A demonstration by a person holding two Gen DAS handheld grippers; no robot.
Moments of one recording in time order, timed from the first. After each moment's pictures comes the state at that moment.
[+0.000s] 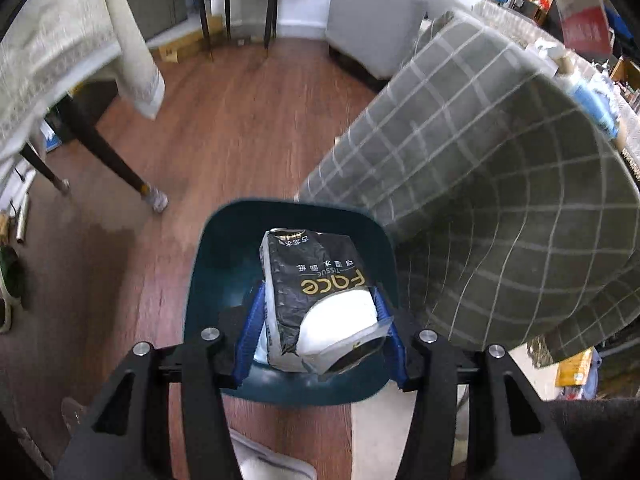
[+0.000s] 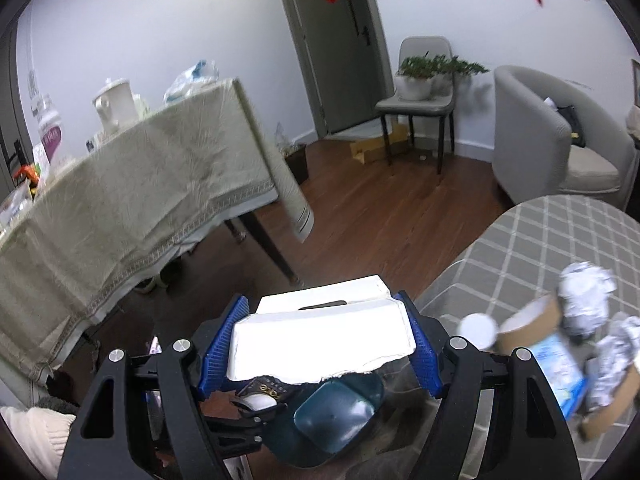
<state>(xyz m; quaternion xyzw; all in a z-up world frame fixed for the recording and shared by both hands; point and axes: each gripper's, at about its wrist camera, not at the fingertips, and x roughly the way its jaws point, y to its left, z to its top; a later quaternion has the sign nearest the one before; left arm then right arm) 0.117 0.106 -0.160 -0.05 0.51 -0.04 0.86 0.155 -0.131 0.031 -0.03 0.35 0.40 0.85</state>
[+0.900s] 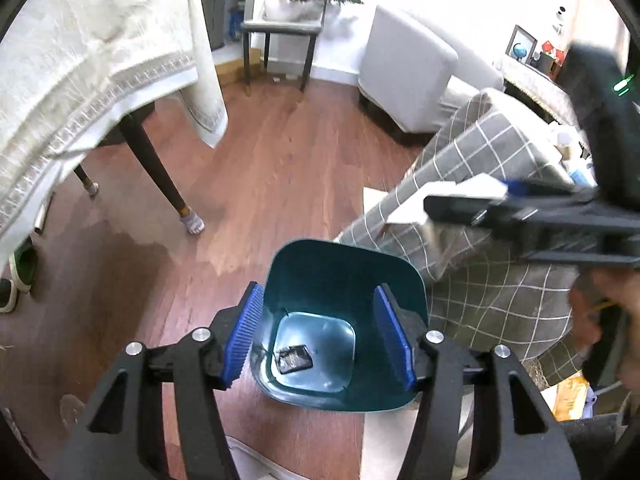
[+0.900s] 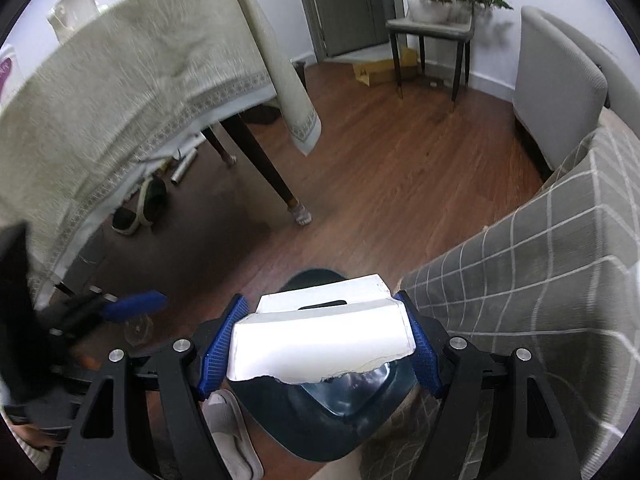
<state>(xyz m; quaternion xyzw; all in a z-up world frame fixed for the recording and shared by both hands) 0.085 0.174 -0.109 -0.09 0.43 0.00 0.90 0.168 -0.051 -0.069 -0.09 0.46 0.38 0.80</state>
